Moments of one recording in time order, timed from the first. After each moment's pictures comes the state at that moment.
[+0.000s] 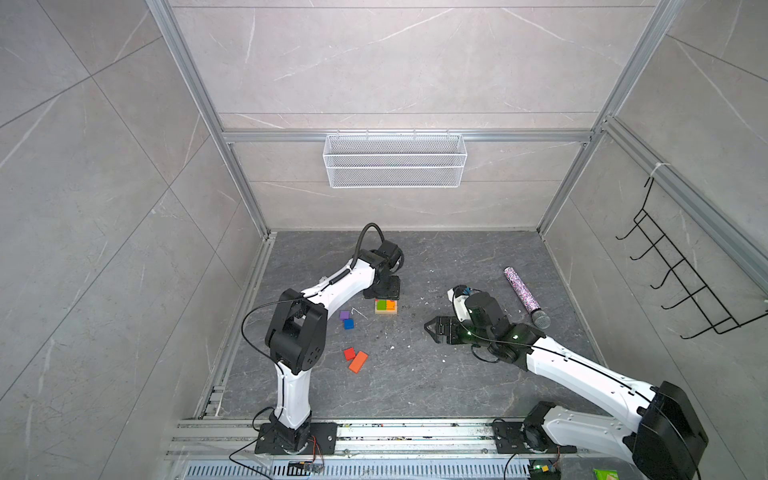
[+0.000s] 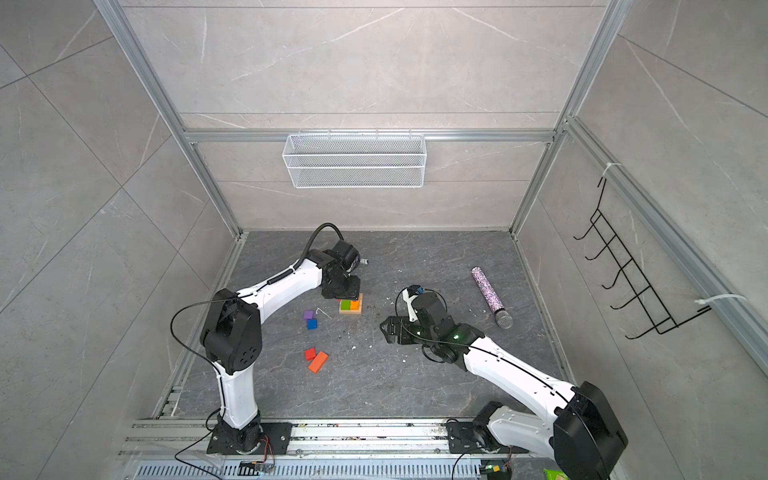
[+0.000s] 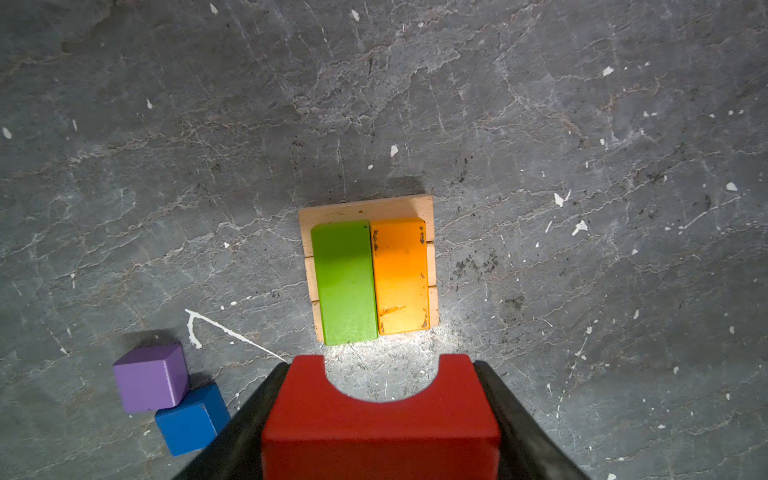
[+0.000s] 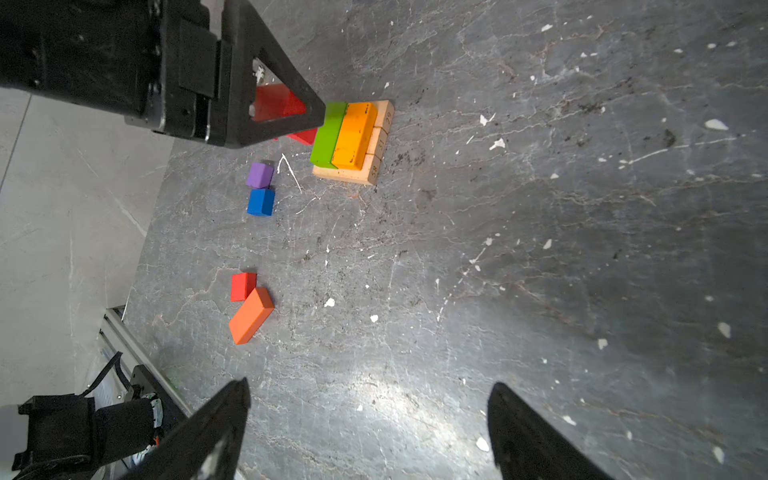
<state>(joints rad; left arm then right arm) -0.59 1.97 1.62 -0.91 -0.04 -0.44 0.67 1.16 0.71 -0.28 -0.16 0.60</state>
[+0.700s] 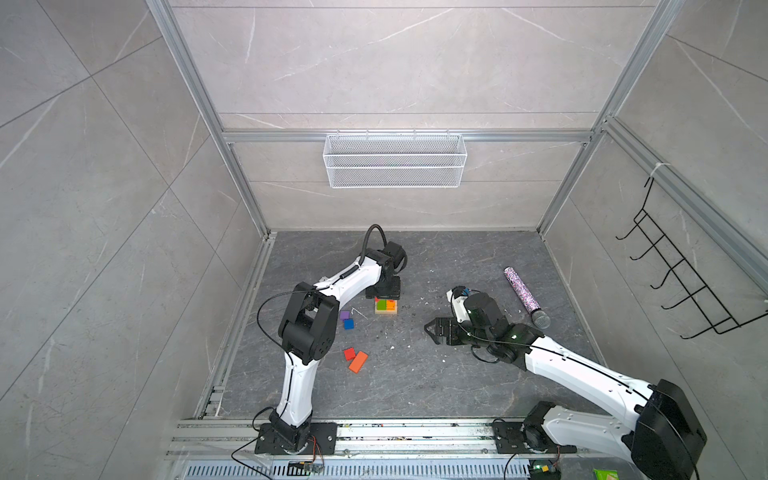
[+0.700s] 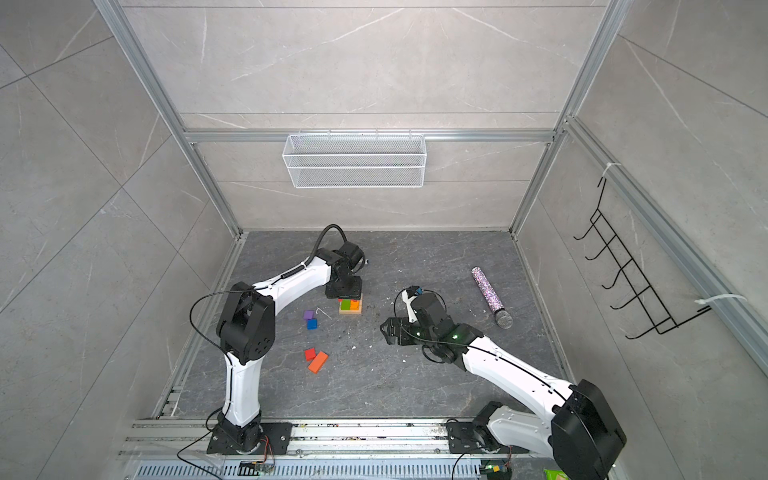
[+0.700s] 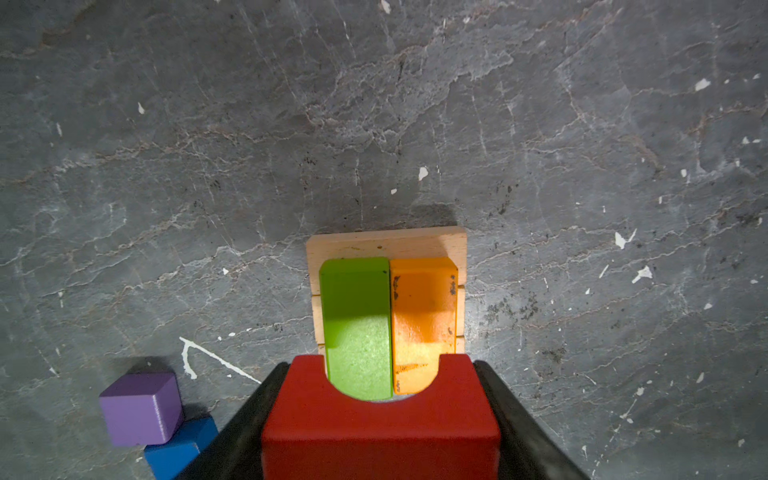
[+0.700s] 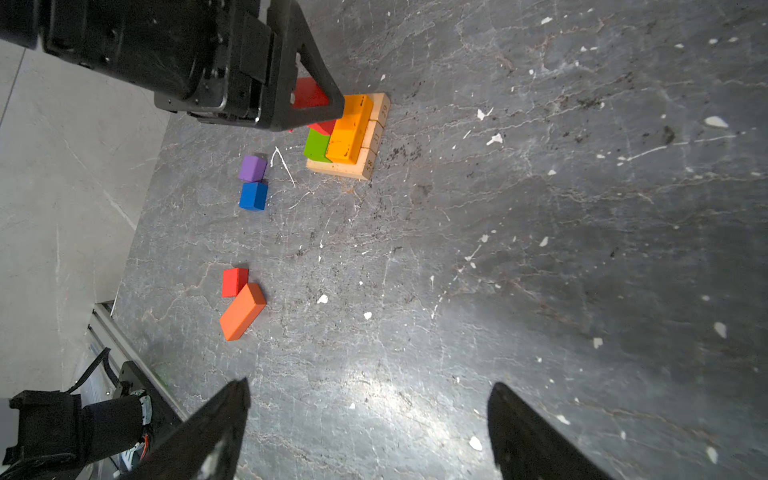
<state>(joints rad) -0.59 2.07 1.69 -0.93 -0.09 -0.47 0.67 1.17 0.71 -0.28 -0.16 0.58</state>
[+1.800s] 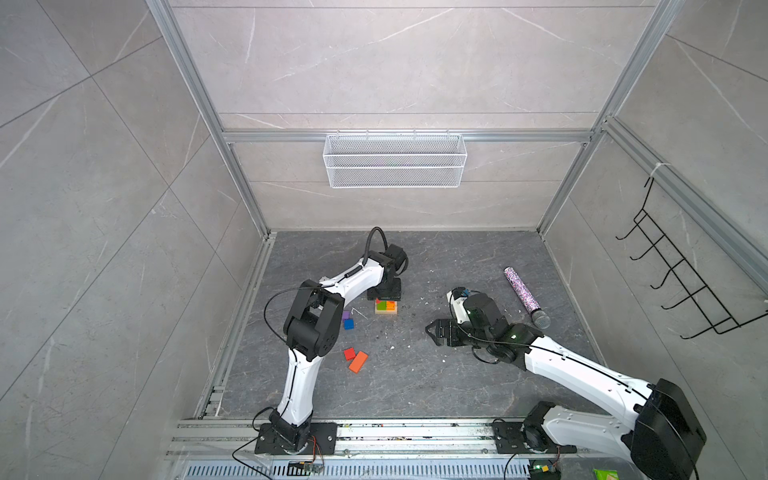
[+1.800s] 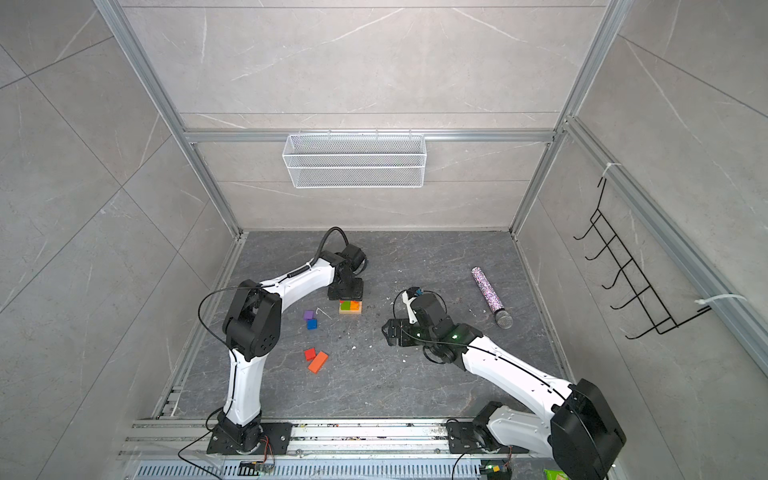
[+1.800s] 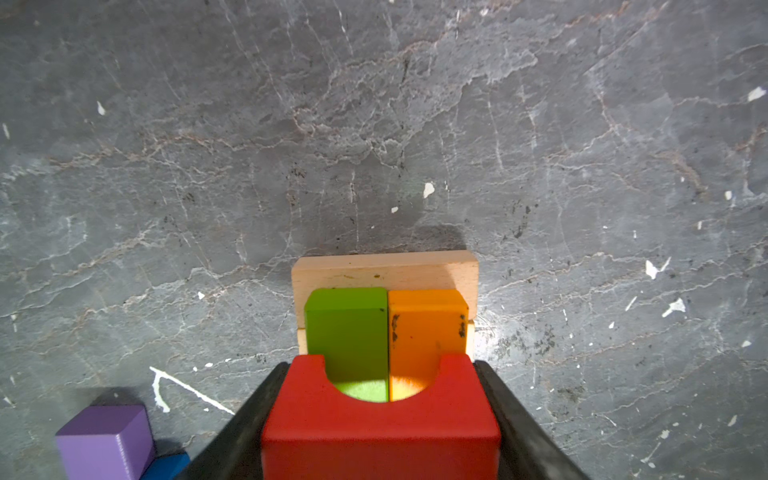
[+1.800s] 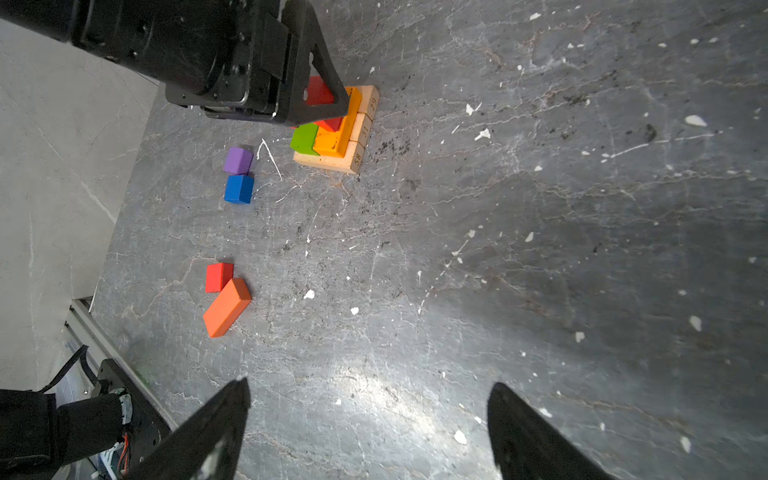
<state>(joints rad) -0.59 2.12 1.69 -0.90 -0.10 -0.49 0.67 1.17 0.71 -0.30 -0.14 0.56</state>
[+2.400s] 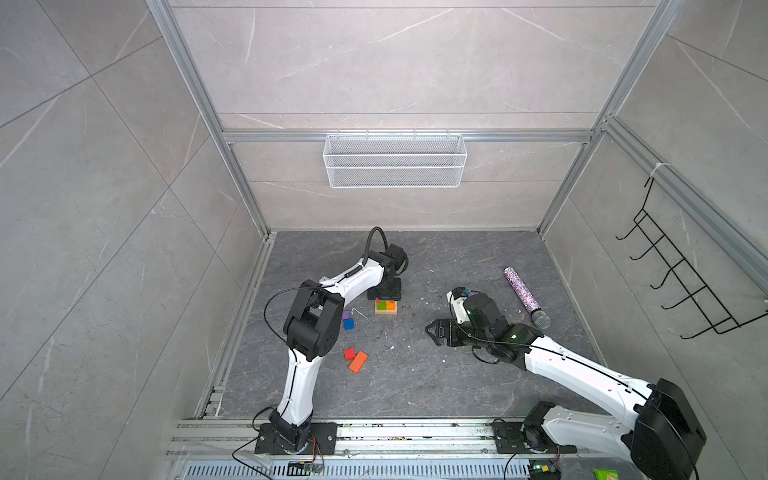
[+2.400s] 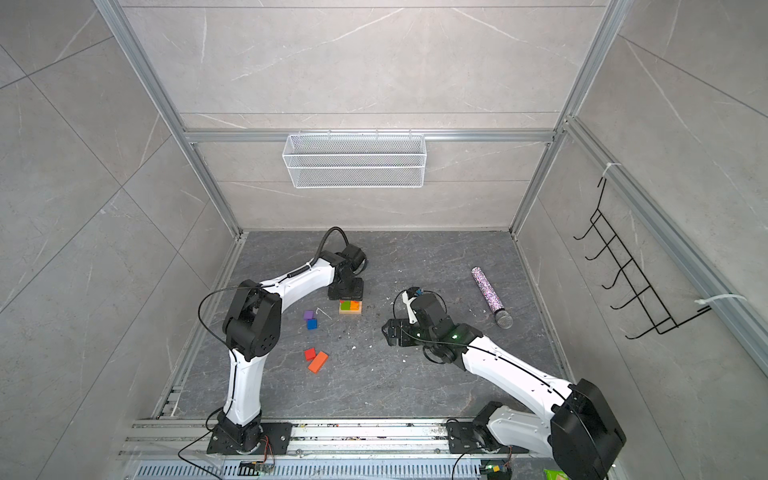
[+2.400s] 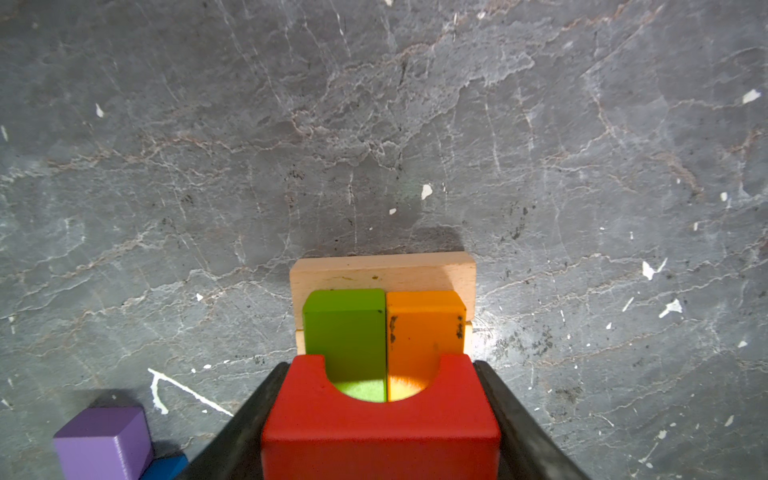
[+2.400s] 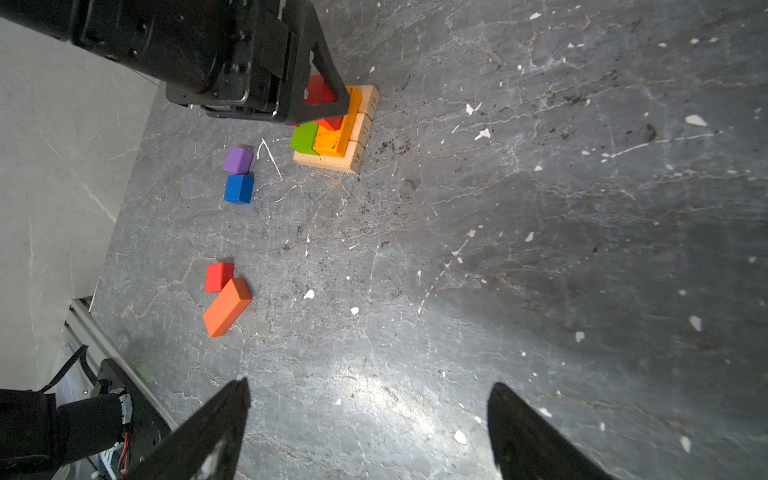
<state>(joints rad) -0.59 2.12 1.69 -0.90 -0.09 -0.49 0.67 1.17 0.71 -0.30 -0.14 0.56</state>
